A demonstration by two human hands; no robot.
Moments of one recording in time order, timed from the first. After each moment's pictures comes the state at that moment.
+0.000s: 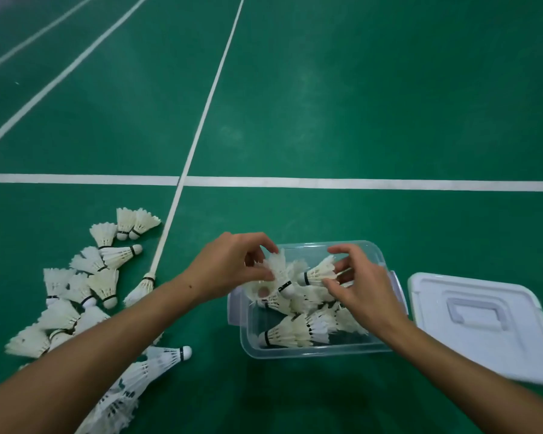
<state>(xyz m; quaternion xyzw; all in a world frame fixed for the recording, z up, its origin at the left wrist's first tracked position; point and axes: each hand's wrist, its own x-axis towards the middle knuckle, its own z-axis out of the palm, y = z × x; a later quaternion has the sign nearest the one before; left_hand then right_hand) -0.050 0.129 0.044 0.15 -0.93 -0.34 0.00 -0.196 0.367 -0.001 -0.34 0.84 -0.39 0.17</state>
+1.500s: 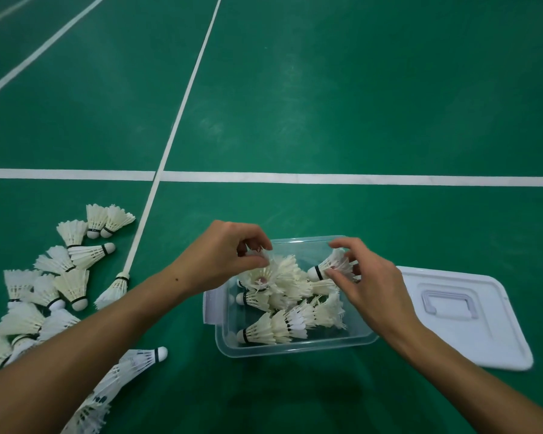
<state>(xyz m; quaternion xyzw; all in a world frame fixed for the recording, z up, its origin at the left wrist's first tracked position) -0.070 0.148 0.057 0.12 -0.92 -0.38 0.03 -0.208 0.403 0.018 -0.38 0.87 -0.31 0.03</state>
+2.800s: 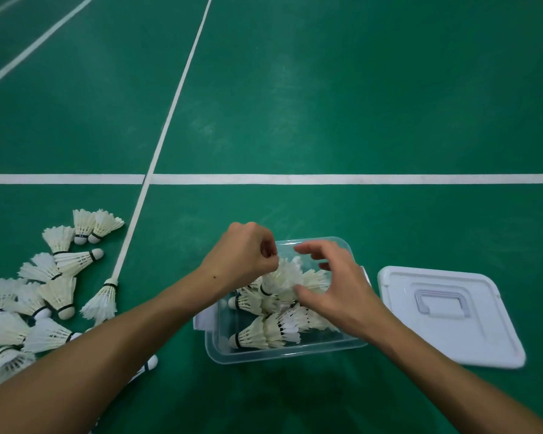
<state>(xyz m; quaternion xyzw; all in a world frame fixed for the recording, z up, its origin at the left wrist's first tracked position) -0.113 0.182 0.045 0.20 -0.93 -0.30 0.00 -0.196 0.383 0.025 -0.38 0.81 -0.39 0.21</state>
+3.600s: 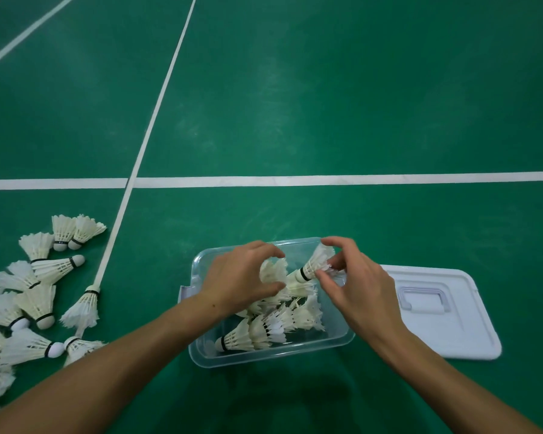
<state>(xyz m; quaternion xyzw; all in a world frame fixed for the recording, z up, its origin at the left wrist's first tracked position) -0.107 0.210 0.009 0.14 -0.96 -0.24 0.02 -0.209 0.420 0.026 -0.34 0.90 -0.28 0.01</state>
